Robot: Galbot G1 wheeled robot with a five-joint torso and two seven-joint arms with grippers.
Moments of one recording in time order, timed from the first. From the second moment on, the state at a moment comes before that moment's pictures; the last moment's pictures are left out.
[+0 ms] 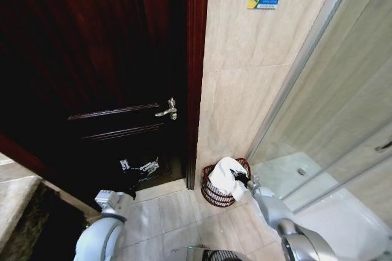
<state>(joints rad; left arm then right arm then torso) 1.74 -1.44 -0.66 -2.39 -0.24 0.17 0.06 -0.62 1.31 0.44 0.36 0.12 0.16 -0.62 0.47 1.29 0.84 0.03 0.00</state>
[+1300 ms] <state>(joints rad) 1.74 -1.44 -0.66 -2.39 -0.24 0.17 0.06 -0.52 1.36 0.27 0.29 0.17 -0.06 -0.41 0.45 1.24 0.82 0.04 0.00</state>
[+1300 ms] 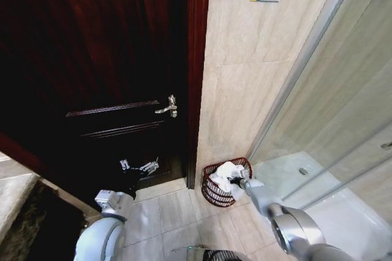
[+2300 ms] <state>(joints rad) 1.74 -1.44 -0.66 -2.39 -0.24 0.17 0.06 -0.90 1.10 0.15 0.85 0.50 -0.21 -0.29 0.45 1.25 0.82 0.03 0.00</state>
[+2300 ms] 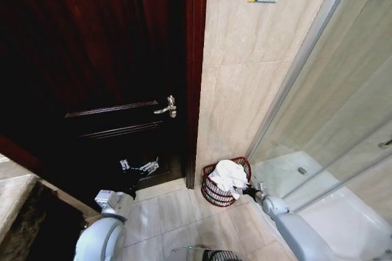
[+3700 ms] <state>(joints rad) 1.74 -1.44 -0.66 -2.39 -0.24 0.17 0.06 -0.58 1.32 0.15 0.35 0.35 -0.10 -0.34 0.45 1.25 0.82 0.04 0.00</state>
